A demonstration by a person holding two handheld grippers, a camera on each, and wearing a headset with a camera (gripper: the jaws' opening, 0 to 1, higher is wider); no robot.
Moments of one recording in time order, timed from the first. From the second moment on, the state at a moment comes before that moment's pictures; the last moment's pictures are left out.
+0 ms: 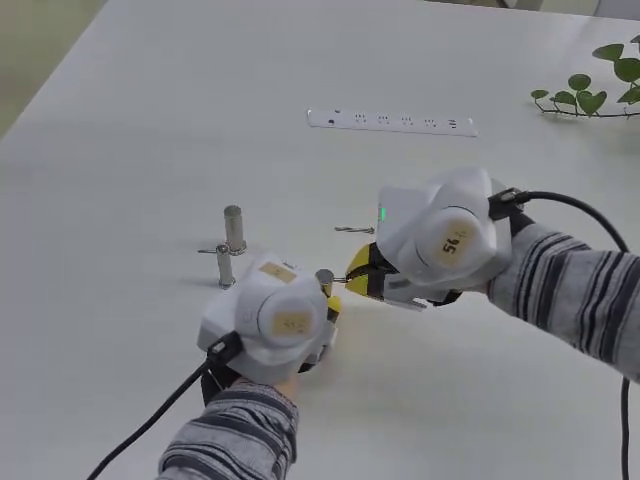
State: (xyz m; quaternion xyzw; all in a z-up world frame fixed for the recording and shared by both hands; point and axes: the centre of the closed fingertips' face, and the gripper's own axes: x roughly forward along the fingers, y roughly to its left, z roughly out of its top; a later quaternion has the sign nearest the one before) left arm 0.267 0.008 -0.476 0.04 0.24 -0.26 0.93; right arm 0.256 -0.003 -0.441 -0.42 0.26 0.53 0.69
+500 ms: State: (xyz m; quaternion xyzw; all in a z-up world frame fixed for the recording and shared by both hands) left arm 0.267 0.008 -0.477 0.04 0.25 -0.25 0.93; right arm 0.254 0.001 -0.440 -0.41 0.26 0.54 0.69
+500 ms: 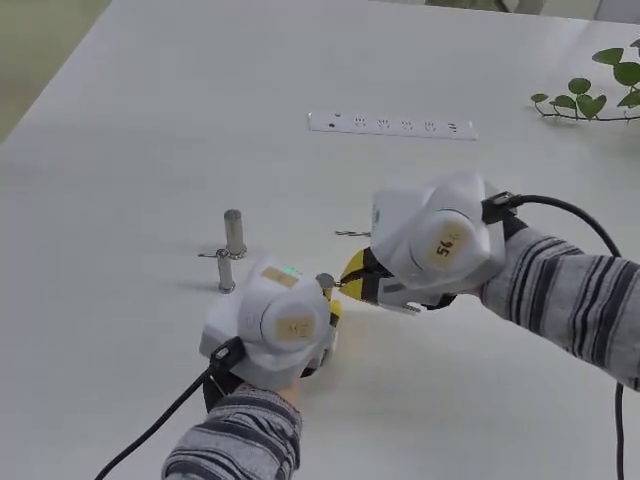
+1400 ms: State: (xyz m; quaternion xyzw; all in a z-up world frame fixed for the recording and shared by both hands) left arm 0.257 0.017 -0.477 0.05 0.28 -0.27 0.92; right arm 0.254 0.013 -0.433 -0.33 0.28 0.54 0.72
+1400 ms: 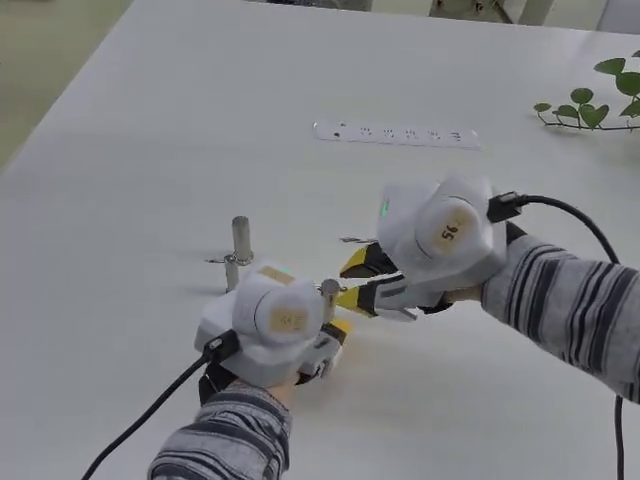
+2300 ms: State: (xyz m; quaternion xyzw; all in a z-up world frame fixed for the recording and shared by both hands) left arm 0.235 0.025 -0.451 0.03 0.26 -0.31 0.91; right arm 0.261 0.026 -0.456 -0.25 0.34 0.53 0.74
